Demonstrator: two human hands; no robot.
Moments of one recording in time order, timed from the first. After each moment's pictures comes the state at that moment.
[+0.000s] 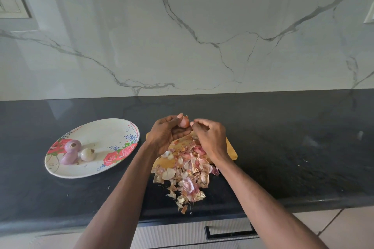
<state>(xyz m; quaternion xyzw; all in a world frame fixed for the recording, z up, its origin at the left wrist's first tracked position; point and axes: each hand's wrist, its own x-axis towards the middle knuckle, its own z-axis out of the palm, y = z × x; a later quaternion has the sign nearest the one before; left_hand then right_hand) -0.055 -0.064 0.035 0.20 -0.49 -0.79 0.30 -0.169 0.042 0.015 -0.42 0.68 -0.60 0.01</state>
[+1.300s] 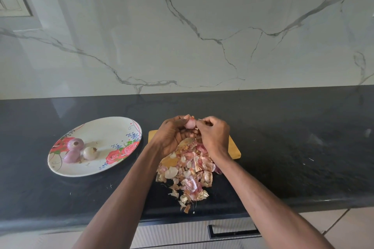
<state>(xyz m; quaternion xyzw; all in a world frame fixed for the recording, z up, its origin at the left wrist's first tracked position) -0.058 -0.050 0.040 0.18 -0.49 -0.81 0.27 -0.160 0.041 0.019 -0.34 0.69 -0.63 0.04</state>
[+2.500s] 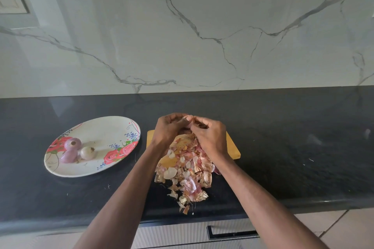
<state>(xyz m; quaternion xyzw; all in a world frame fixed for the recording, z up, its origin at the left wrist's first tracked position) -0.056 -0.055 0.031 0.22 -0.63 -0.66 0.35 -0.161 0.038 0.013 -0.42 0.66 -0.61 0.02</state>
